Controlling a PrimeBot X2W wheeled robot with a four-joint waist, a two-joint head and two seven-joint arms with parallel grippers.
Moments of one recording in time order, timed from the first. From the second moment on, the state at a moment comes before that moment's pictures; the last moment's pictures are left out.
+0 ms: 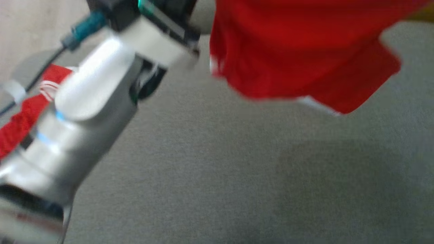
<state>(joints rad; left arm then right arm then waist) -1.08 0.28 -0.83 0.32 -0.71 -0.09 -0.20 -0.50 -0.52 0.05 0.10 0.43 0.12 -0.11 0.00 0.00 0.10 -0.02</state>
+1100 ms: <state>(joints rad) -0.22 0.19 -0.41 0.26 -0.35 -0.12 -0.26 0.13 -0.25 0.27 0.15 0.57 0.12 -0.10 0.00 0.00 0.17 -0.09</state>
